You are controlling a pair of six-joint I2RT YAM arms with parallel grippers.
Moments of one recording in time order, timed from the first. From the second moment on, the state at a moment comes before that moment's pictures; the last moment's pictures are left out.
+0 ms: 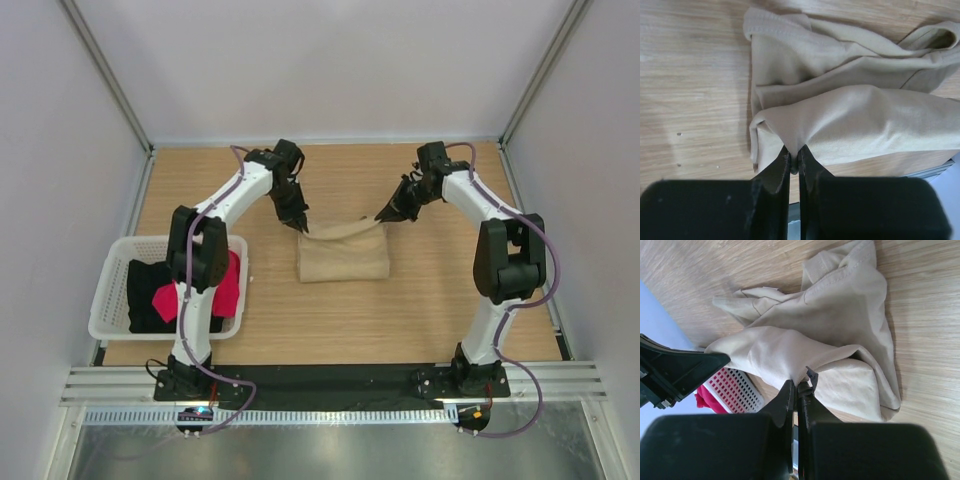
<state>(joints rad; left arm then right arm) -0.44 2.13 1.88 -1.05 0.23 -0.70 0.15 1.87 1.47 -0.73 -0.50 0.72</state>
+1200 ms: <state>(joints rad) -0.38 2.02 1.90 -1.00 0.19 -0.64 0.14 2.03 1.72 -0.80 -0.34 0.50</state>
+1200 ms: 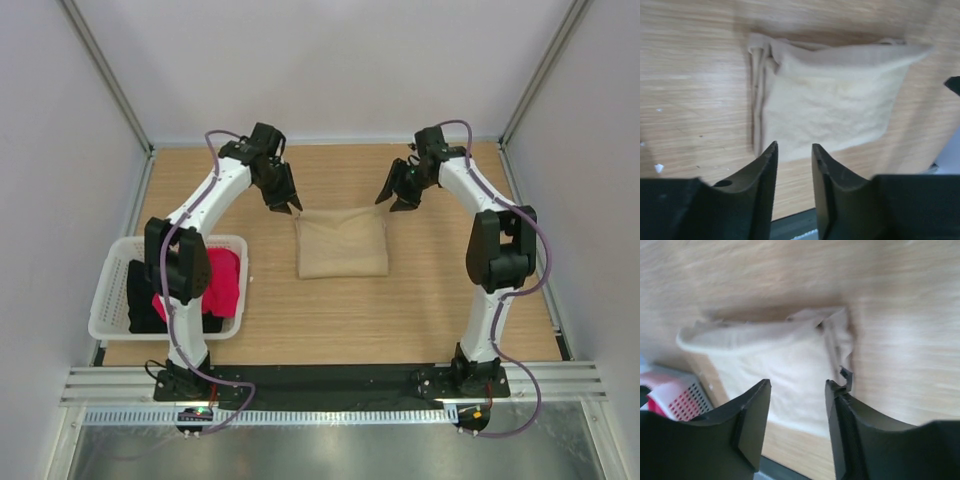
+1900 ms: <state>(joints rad) -0.38 2.27 1.73 -0.46 0.49 -0.78 0.16 2.22 1.43 -0.06 -0.70 0.87</state>
